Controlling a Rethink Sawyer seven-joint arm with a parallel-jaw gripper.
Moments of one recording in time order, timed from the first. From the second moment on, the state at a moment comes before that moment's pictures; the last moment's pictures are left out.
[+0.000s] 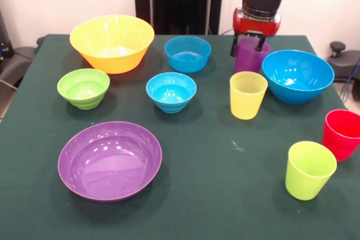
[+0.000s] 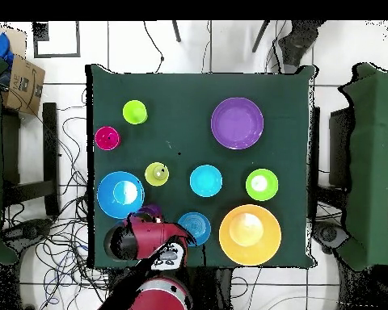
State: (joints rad) arm 0.13 -0.54 -0.12 2.04 0.01 0.05 1.90
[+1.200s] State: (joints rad) arm 0.12 -0.53 -0.13 2.04 0.01 0.00 1.93
